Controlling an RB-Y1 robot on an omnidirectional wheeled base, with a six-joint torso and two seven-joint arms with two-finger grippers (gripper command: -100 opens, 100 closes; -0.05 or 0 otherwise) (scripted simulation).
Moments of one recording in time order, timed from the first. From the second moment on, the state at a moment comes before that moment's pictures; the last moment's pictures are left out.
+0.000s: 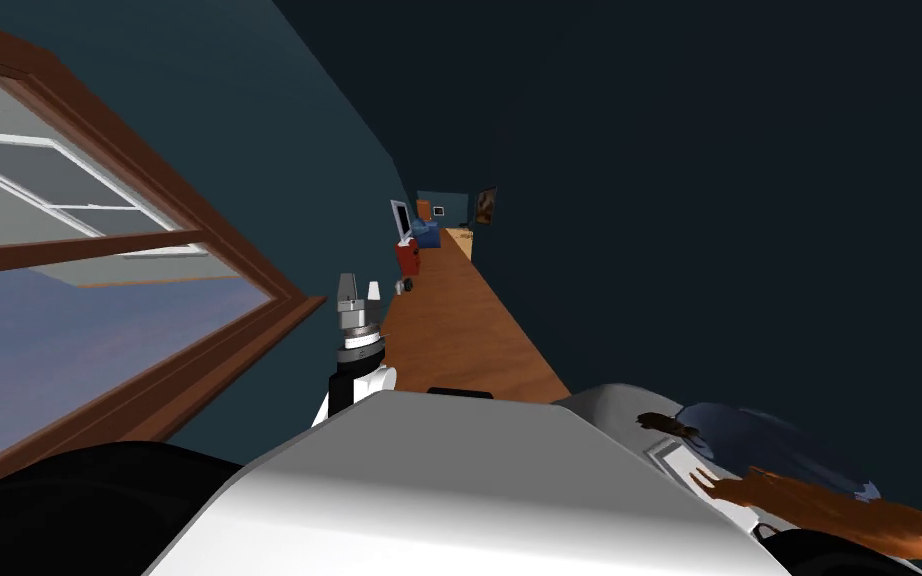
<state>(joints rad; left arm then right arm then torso) 0.54 -0.05 -0.03 -2.33 0.06 -0.58 -0.17 1.17 -0.76 0.15 -1.24 0.52 -0.45 0.37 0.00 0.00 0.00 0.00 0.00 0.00</state>
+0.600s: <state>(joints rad) 0.54 -0.05 -0.03 -2.33 0.06 -0.58 -0.17 1.19 -0.84 0.21 -1.09 0.59 -0.41 0.42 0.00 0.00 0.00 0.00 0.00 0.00</state>
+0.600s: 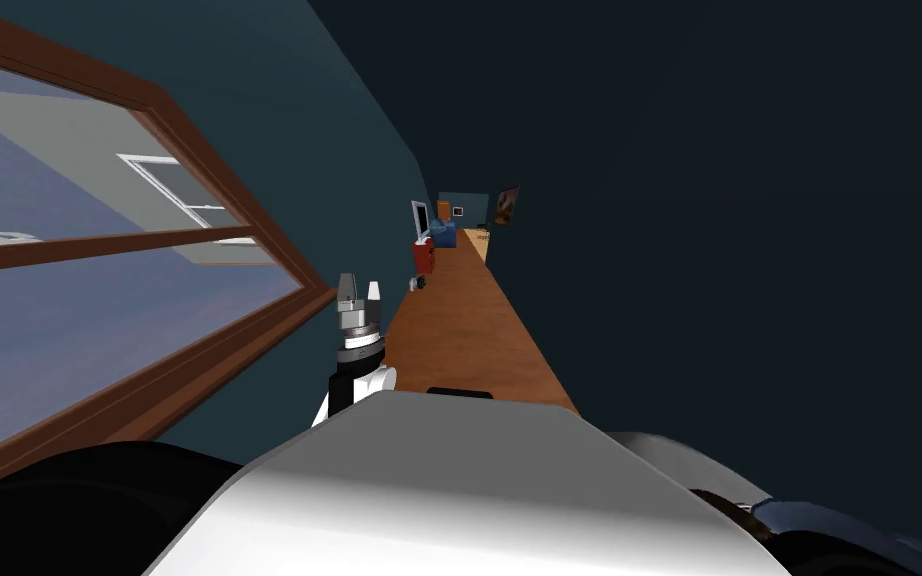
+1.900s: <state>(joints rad) 0.54 -0.05 -0.03 -2.33 0.06 -0.58 -0.17 1.08 -0.79 0.30 -1.00 0.63 -0.37 0.47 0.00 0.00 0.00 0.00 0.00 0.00</state>
